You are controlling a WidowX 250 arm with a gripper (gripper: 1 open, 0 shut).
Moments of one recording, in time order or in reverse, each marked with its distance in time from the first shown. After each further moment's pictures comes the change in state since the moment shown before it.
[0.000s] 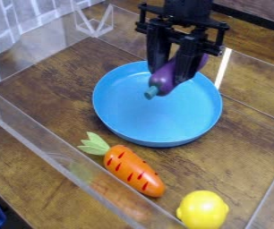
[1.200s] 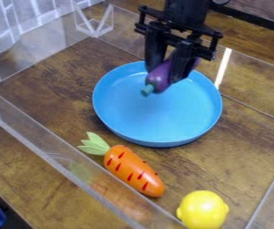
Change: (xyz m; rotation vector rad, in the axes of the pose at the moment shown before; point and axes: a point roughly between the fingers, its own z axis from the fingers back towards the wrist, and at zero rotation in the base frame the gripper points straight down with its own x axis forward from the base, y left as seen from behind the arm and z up) arm 0.013 0.017 -0.009 0.080 0.039 0.041
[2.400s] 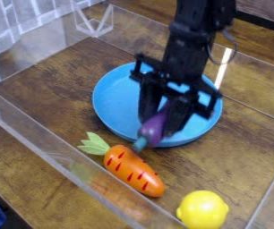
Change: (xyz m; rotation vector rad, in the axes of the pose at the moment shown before) arm -0.042 -0.037 -0.040 0.031 0.068 -0.019
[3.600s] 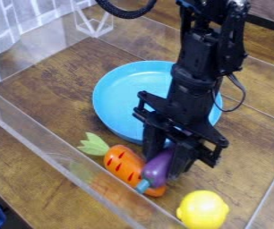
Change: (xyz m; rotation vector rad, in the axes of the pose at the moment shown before) arm -0.015 -0.021 -0.028 0.003 -0.040 -0.051
